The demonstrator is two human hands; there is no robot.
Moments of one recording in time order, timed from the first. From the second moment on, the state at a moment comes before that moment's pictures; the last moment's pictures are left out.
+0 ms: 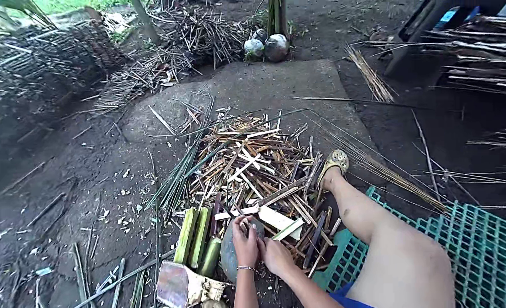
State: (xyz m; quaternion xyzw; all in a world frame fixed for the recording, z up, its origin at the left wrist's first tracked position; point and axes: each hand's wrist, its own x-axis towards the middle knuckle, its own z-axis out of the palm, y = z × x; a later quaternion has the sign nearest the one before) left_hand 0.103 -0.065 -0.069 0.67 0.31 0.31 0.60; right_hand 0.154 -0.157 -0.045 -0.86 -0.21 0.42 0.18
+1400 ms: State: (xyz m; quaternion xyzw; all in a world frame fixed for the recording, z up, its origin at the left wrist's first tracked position) left_hand 0.076 -0.055 -0.055 0.66 0.24 0.33 0.63; right_hand 0.145 -0.176 0.043 -0.86 0.02 0.27 0.43
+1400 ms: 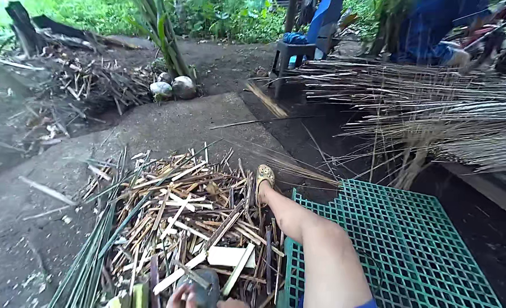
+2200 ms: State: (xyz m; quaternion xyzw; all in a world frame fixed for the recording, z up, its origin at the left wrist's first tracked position) left_hand 0.206 0.038 -0.014 0.76 0.31 0.11 0.56; right_hand 0.197 -0.336 0.050 -0.66 0.07 0.27 0.69
